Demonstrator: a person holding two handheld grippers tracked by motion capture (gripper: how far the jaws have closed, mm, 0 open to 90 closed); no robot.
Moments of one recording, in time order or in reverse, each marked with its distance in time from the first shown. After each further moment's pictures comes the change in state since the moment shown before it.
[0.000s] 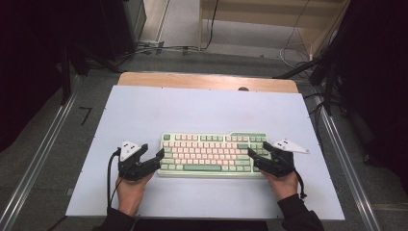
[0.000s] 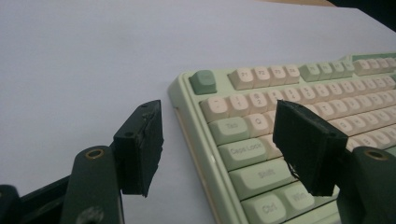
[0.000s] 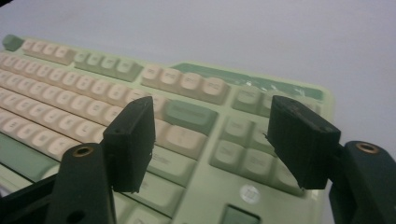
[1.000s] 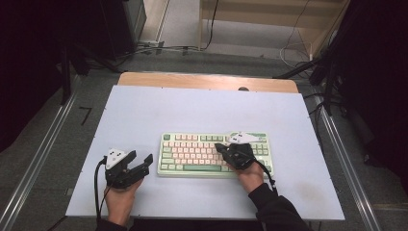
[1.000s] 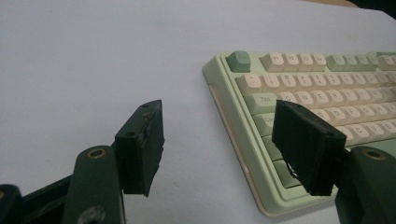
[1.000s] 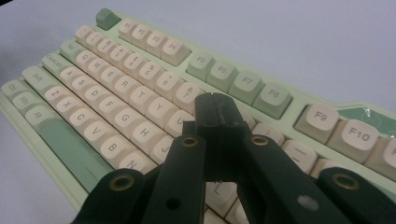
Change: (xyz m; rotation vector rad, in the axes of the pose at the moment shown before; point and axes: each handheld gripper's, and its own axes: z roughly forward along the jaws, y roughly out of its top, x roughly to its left) left arm 0.015 -0.012 -0.021 0.007 0.050 -0.046; right arm 0.078 0.022 0.061 0.092 0.200 -0.159
